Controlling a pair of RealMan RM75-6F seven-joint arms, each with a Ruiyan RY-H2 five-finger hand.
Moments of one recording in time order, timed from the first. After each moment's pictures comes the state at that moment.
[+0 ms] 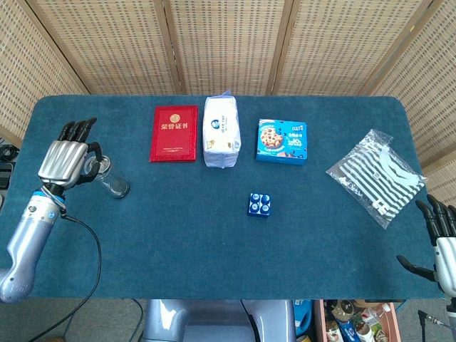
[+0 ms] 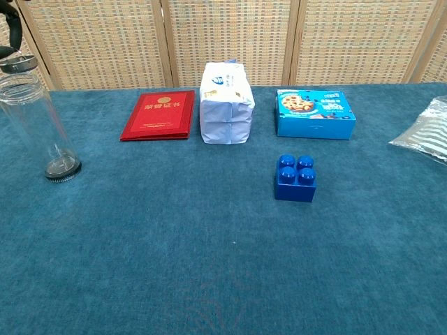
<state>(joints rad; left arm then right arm) -0.66 -1.04 -0.27 -1.74 0.93 1.01 0.39 0.02 -0.93 0.09 -1.84 -1.51 1.56 0.02</state>
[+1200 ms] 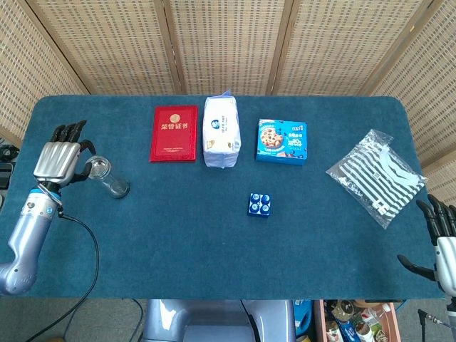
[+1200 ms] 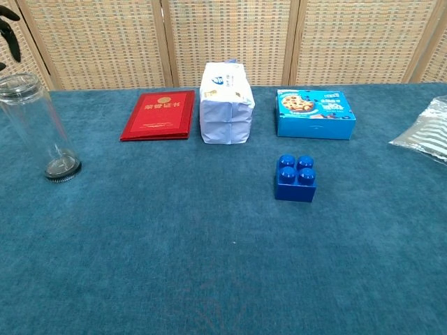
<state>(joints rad) -0.69 -1.07 -0.22 -1.65 0.85 1.00 0.40 0.02 -0.93 0.09 -1.84 -1.51 1.56 0.02</state>
